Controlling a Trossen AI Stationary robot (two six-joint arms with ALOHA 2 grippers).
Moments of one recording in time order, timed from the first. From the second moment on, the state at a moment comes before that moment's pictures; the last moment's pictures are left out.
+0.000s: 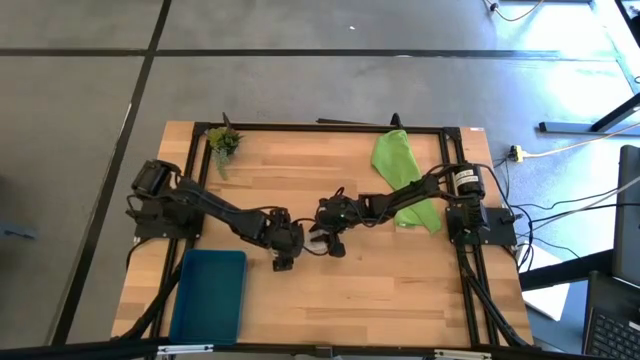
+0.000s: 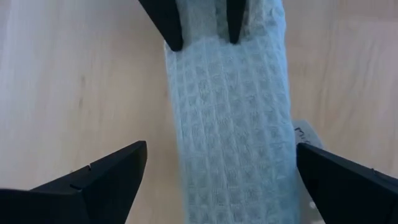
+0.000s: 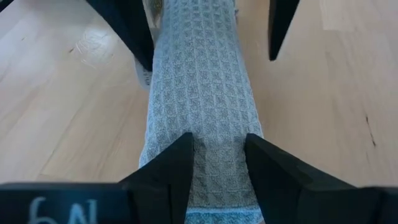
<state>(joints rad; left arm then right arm) -0.28 1.72 0.98 -0.49 -0.26 -0.38 0.02 2.02 0.99 0.39 -0.21 -0.03</state>
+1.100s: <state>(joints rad) -0.29 1.79 0.98 -0.48 -0.25 -0.44 0.02 2.02 0.99 0.39 -0.21 -0.03</state>
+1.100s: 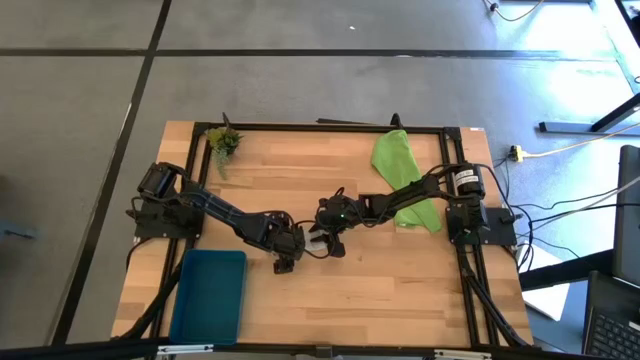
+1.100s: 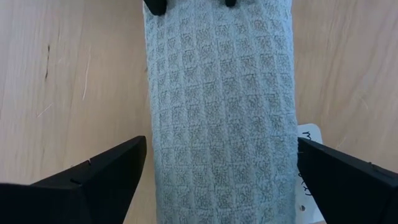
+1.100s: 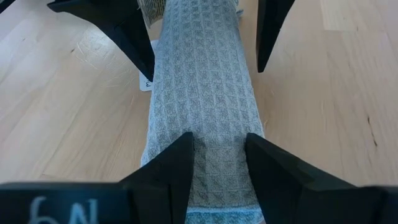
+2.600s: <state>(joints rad) -0.31 1.79 0.98 -0.48 -0.29 -0.49 0.02 2.02 0.99 0.40 -0.21 -0.03</state>
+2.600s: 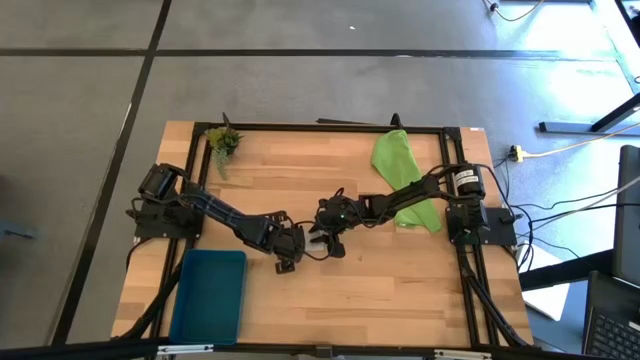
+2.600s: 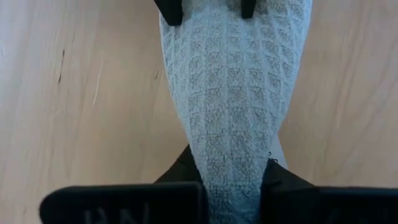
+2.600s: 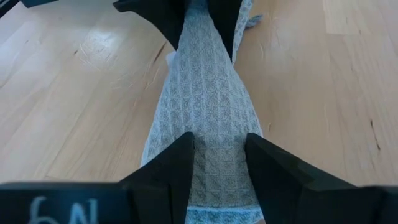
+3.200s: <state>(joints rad) -0.31 1.79 0.98 -0.48 -0.28 -0.49 0.03 2.02 0.99 0.40 -0.24 0.04</state>
